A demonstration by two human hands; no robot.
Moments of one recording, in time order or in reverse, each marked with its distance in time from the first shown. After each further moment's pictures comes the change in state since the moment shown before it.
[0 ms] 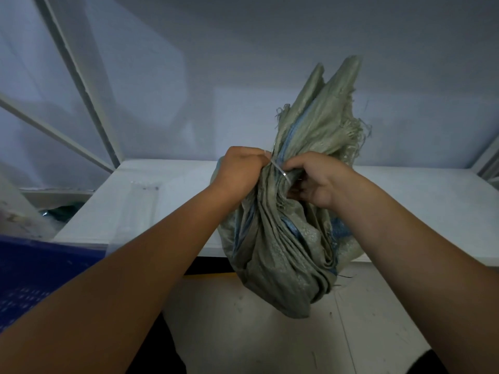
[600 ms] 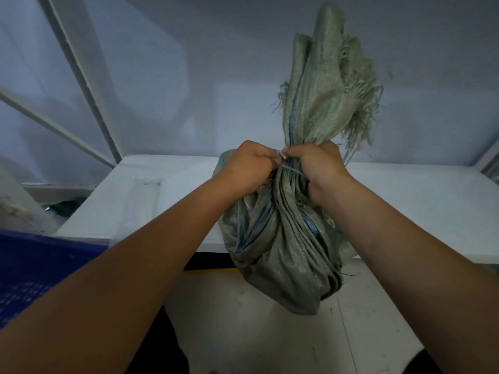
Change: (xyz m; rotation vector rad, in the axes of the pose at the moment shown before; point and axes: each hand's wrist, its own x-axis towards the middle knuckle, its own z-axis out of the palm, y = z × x) left_hand -0.002 0.006 -0.001 0.248 -0.142 0.081; right_hand 0.001 0.002 0.014 0.068 0.276 -0.296
